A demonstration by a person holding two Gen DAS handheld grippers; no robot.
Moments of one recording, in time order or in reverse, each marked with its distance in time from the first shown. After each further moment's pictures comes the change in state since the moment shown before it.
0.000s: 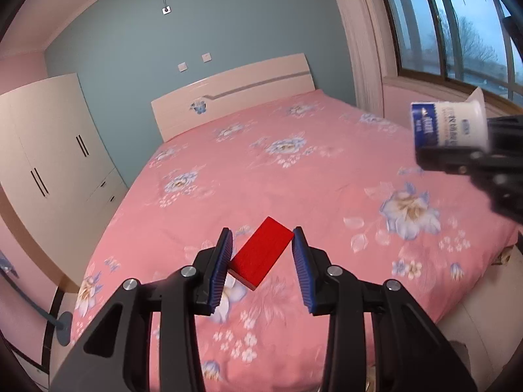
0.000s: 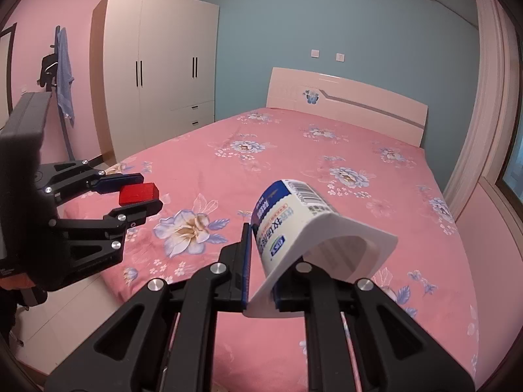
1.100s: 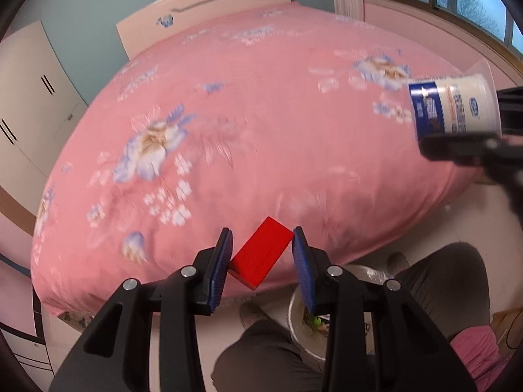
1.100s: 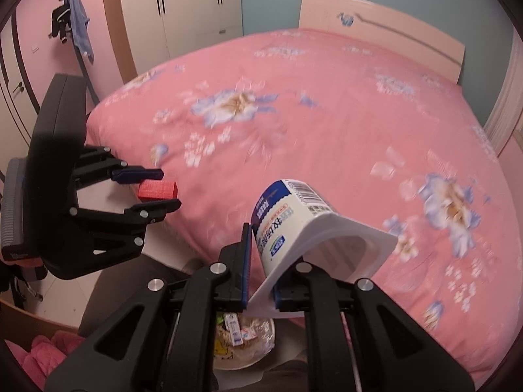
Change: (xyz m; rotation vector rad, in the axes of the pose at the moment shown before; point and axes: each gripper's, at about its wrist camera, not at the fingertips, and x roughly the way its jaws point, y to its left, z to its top) left arm 0.057 -0.053 -0.208 0.010 0.368 -0.130; right arm 0.077 0.075 -0.200 -0.006 0.351 0.149
